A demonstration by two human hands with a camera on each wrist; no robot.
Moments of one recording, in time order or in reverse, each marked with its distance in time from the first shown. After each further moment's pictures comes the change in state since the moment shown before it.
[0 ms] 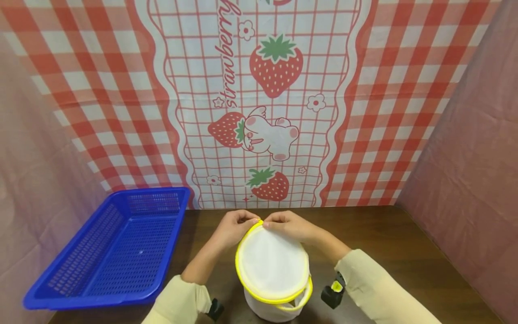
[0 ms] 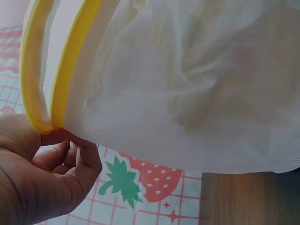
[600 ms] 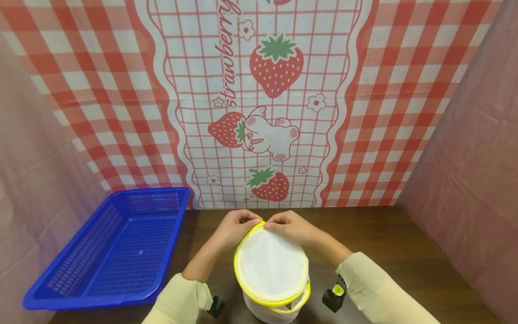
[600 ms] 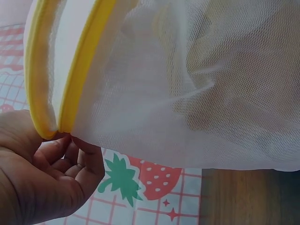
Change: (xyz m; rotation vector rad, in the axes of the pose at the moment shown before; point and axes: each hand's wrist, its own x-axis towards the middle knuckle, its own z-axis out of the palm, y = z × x) left_hand 0.005 -0.001 -0.001 0.017 -0.053 -0.008; right_hand -0.003 -0.001 0.004 -0.031 0.063 -0.006
